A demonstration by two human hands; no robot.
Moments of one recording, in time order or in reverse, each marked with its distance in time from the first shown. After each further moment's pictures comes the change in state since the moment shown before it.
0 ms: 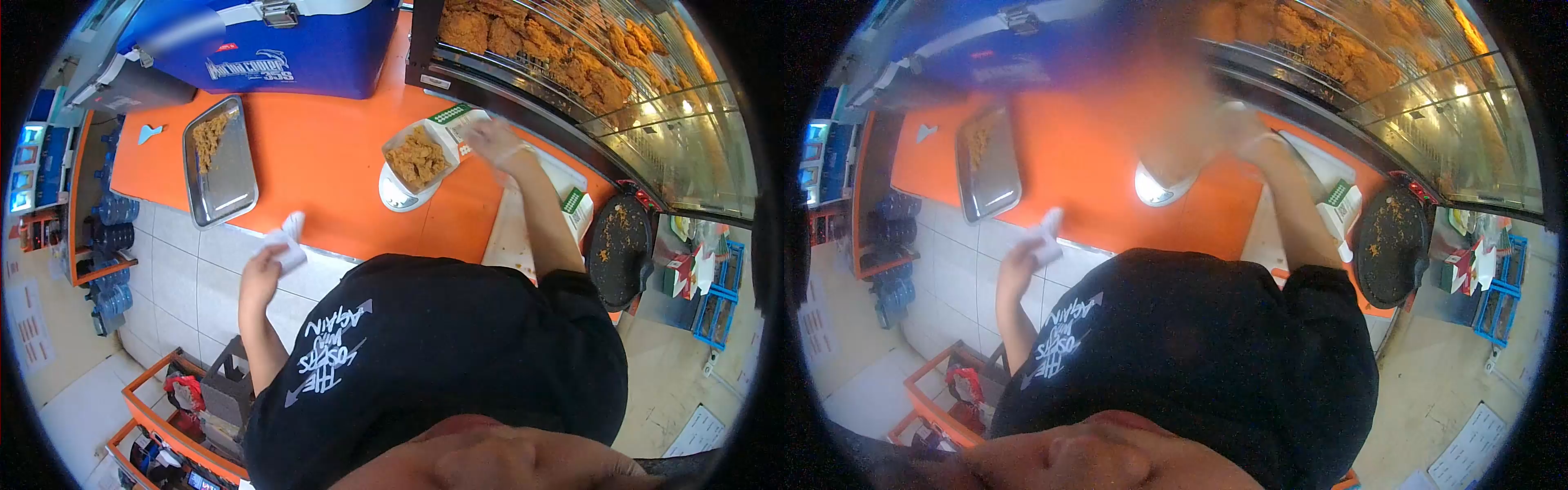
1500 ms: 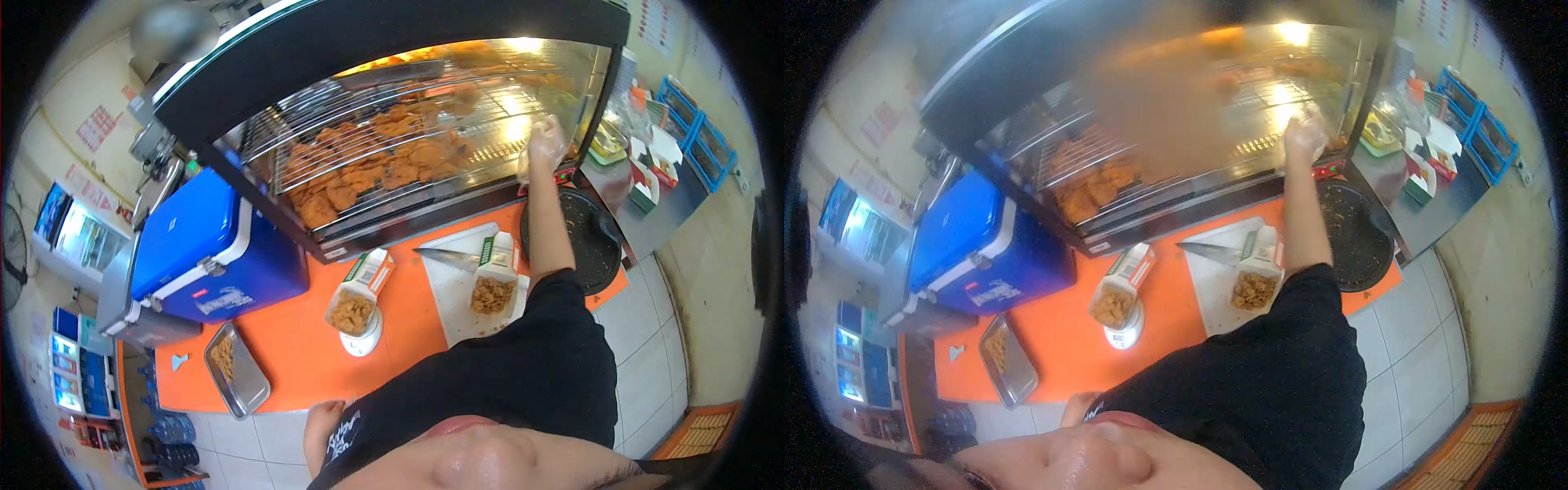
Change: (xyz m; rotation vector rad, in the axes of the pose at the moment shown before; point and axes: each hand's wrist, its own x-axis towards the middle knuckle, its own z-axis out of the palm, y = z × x) left_hand 0.012 0.017 0.093 0.395 -0.374 0.179; right_hand -0.200 0.228 -0.176 0.121 1.847 0.937
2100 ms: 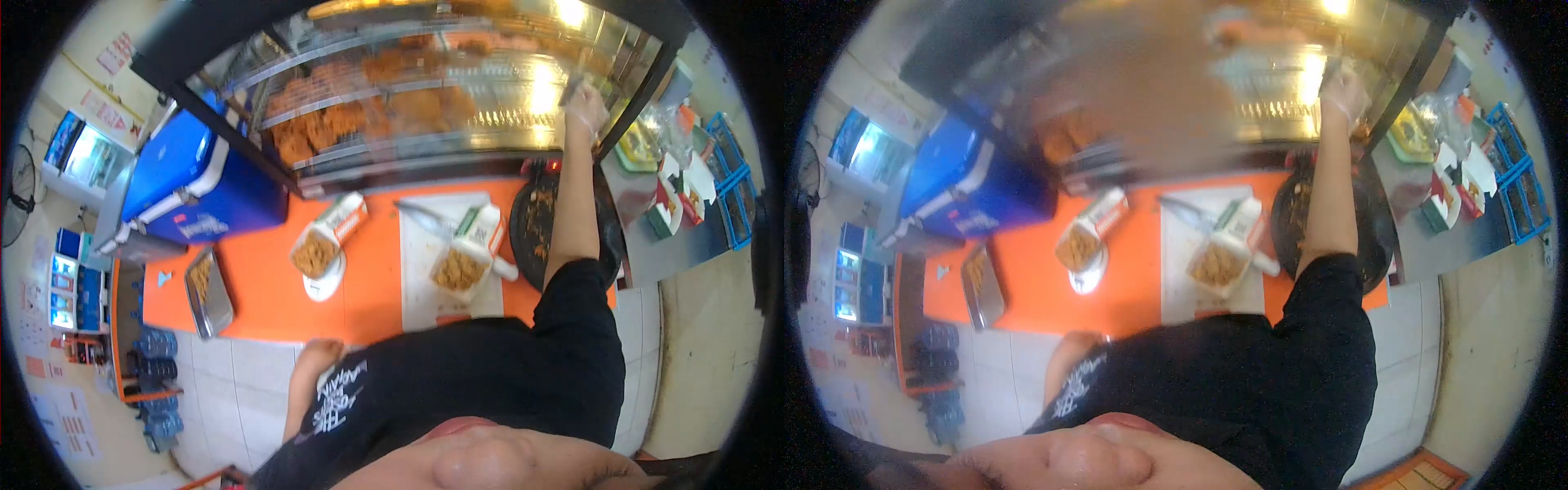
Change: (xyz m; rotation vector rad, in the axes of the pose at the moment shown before) left_hand 0.000 0.120 0.072 0.153 -0.020 0.030; right_hand 0.080 0.031 0.009 -0.043 -0.106 -0.183
